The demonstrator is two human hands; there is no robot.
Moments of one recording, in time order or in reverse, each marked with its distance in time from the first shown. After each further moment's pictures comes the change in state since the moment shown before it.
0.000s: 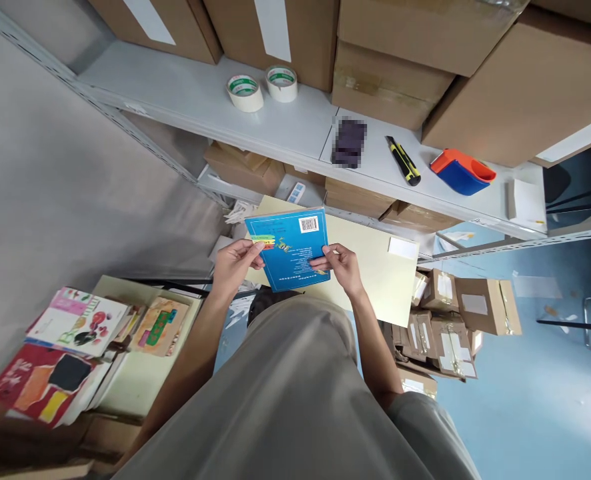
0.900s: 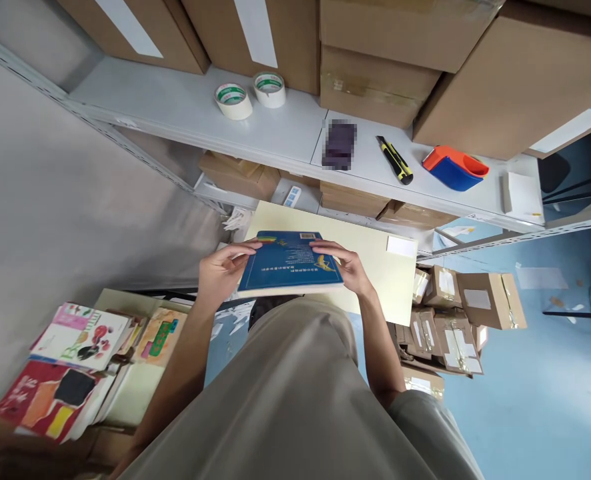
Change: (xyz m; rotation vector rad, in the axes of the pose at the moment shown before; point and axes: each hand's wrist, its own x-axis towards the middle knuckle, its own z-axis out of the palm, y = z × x) left_hand -0.001 0.022 -0.008 -0.070 -0.128 0.251; right_hand -0.001 -0.026 -0.027 -0.194 -0.200 -0.338
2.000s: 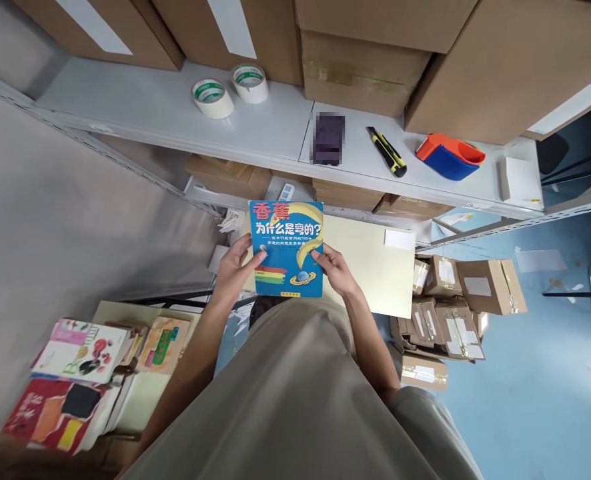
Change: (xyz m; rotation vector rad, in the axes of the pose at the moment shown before) left_hand 0.017 -0.051 0.015 0.091 0.097 -0.236; right_hand 0.004 0.037 0.032 0.419 0.126 0.305
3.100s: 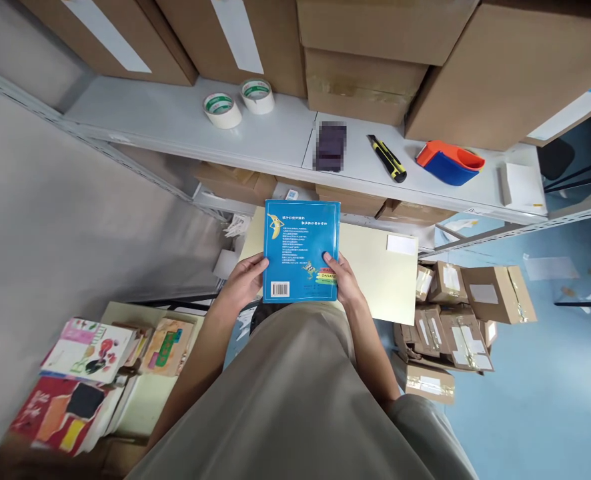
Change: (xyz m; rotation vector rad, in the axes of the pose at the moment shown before) left_hand -0.017 0.027 0.014 -0.419 -0.364 -0.277; right_hand -0.015 -0.004 0.003 0.237 0.215 0.068
